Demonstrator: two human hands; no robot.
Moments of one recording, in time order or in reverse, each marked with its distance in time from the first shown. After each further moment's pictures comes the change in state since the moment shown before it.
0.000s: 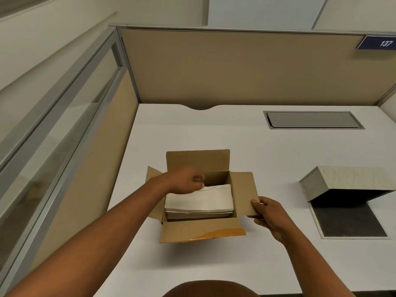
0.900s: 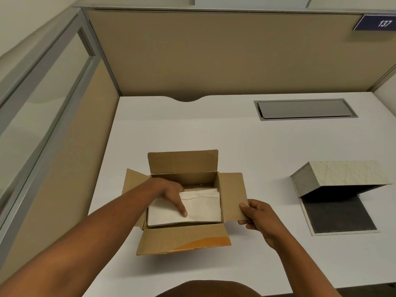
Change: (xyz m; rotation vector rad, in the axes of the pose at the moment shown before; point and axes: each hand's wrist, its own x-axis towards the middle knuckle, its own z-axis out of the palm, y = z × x) left_hand 0.069 -0.035 0.039 0.116 -0.622 -0.320; right_hand 0.003 0.002 -0.009 -0.069 -0.055 -0.011
